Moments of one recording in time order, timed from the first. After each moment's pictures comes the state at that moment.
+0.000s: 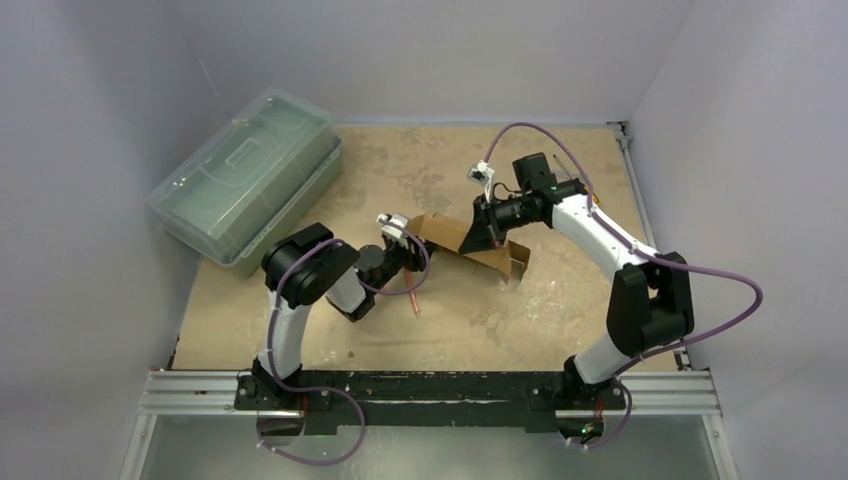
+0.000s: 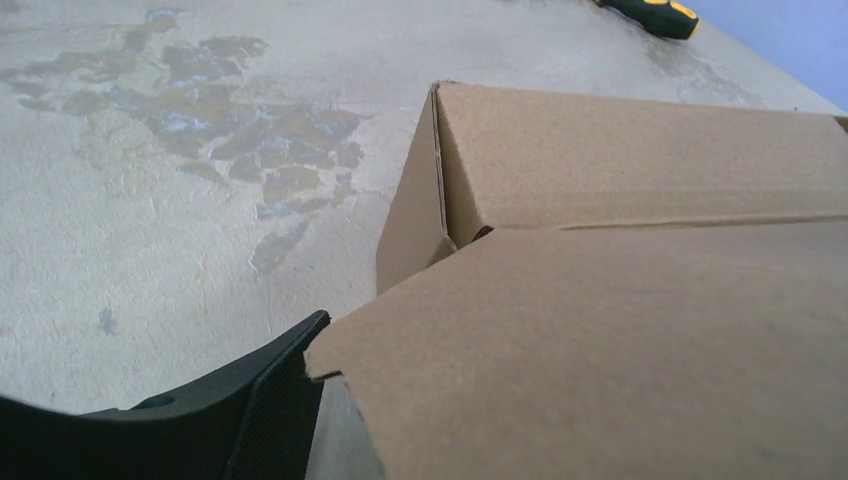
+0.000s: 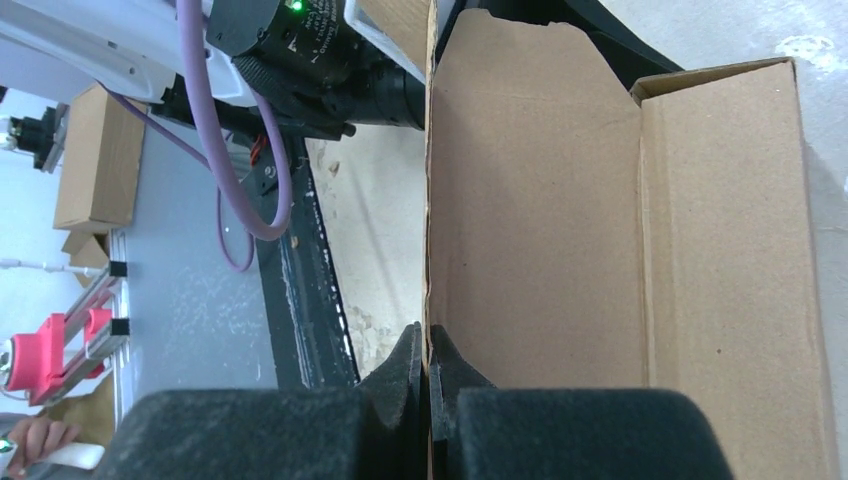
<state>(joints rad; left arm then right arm) -0.68 2.09 0.54 1.49 -0.01 -0.24 0.33 1.57 1.19 -0.66 -1.00 -0.23</state>
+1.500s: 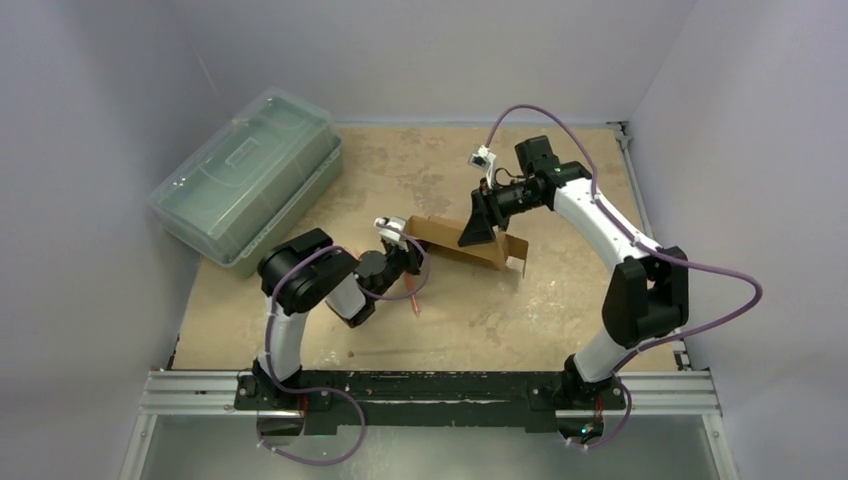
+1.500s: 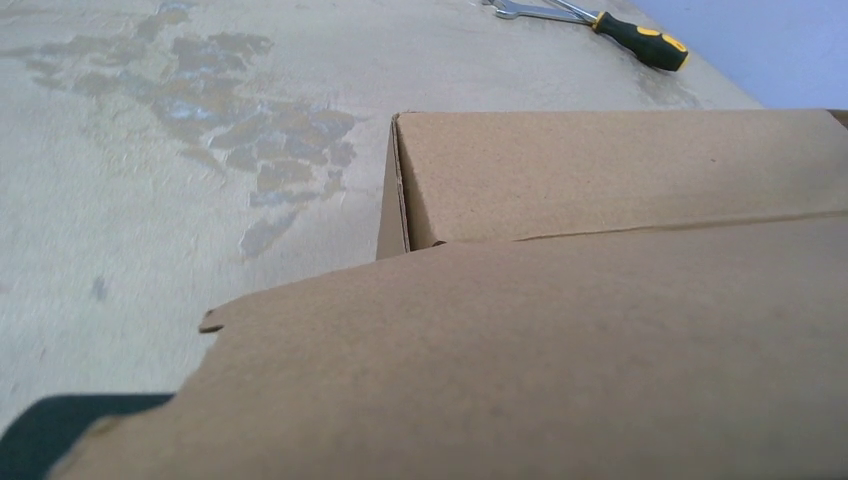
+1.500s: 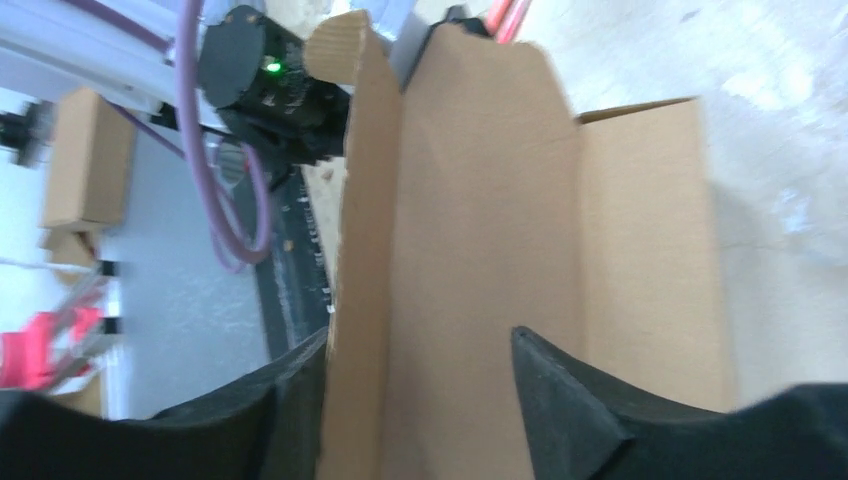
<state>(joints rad) -0.73 2.07 0.55 1.48 -0.11 -0.29 0.30 1.63 1.34 -0.82 -1.01 -0.29</state>
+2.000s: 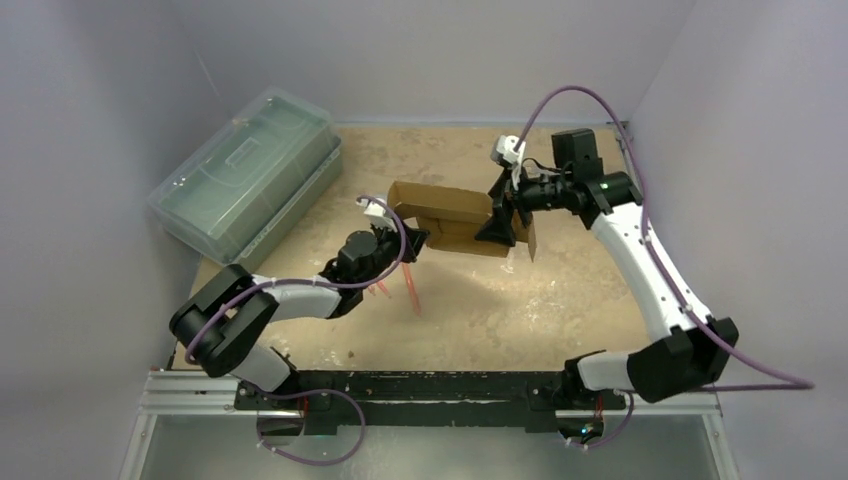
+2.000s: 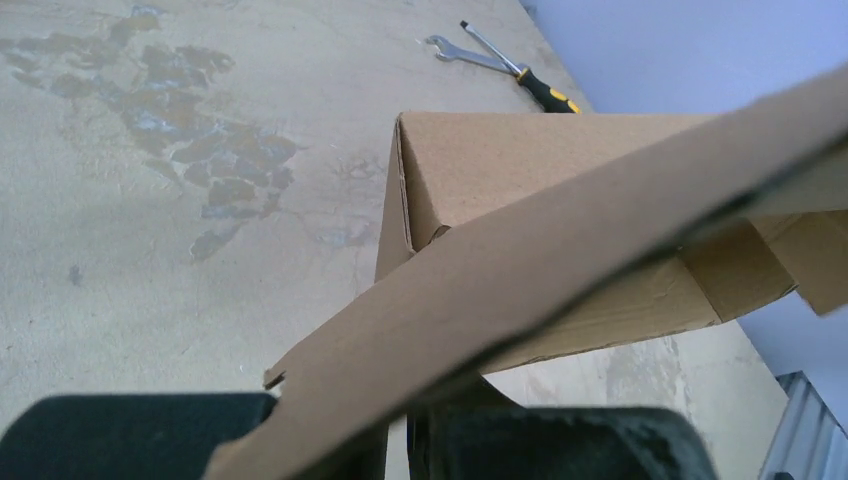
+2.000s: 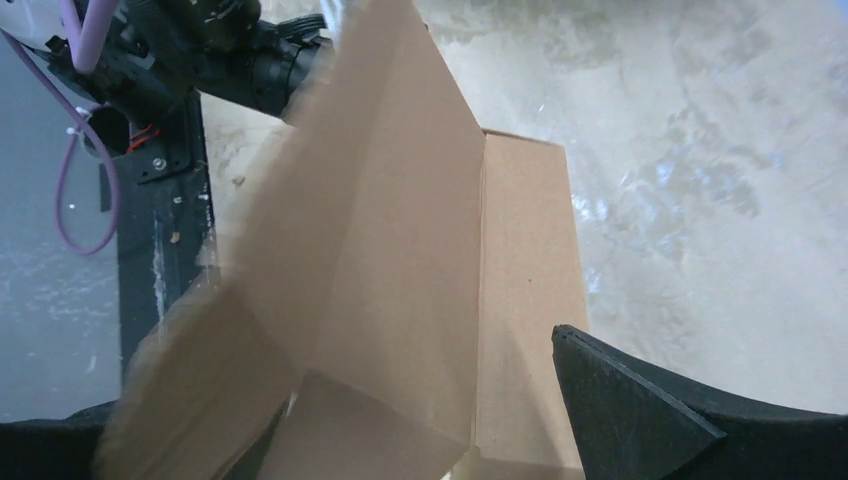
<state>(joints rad) -0.73 1.54 0.50 0.96 -0.10 -0.54 0.29 1.37 1.40 -0.84 -0.88 -0.51</state>
